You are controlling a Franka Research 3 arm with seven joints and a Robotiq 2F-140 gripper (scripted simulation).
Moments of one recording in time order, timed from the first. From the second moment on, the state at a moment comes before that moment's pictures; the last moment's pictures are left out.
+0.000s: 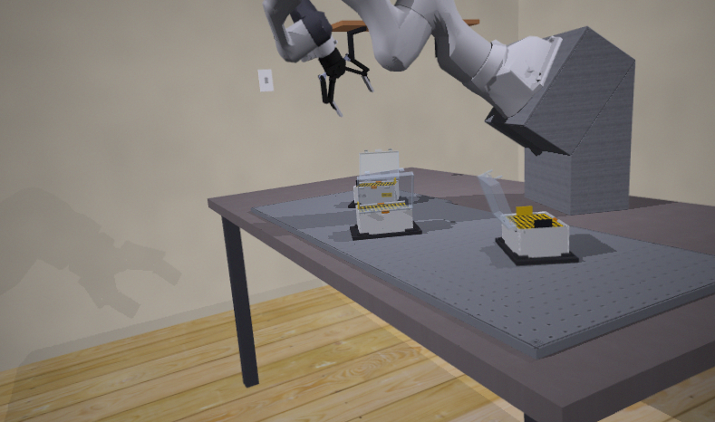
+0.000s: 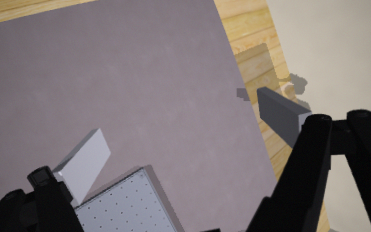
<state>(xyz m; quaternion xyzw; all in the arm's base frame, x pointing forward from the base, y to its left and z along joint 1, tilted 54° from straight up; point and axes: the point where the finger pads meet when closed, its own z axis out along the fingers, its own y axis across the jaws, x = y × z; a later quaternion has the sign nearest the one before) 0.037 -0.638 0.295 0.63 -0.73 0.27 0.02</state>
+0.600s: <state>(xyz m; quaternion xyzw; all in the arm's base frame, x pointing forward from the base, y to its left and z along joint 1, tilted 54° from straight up) 0.110 -0.629 0.327 0.65 -0.70 0.28 0.01</state>
